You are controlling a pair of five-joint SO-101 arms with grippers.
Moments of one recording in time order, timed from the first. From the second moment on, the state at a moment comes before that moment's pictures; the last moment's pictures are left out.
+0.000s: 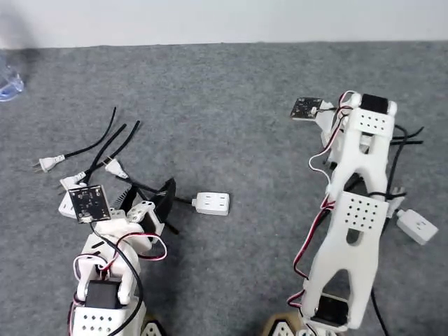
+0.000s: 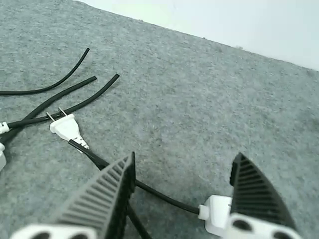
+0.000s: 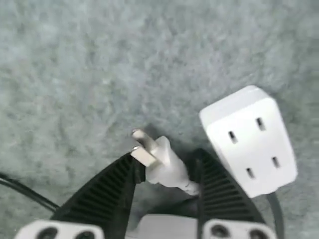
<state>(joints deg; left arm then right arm) -0.4 -96.6 97.5 39.5 22.2 12.9 66.9 -68.7 96.0 81.1</state>
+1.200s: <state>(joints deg) 1.8 -96.6 97.5 40.7 22.0 -13.0 20.0 -20.7 100.4 57.8</state>
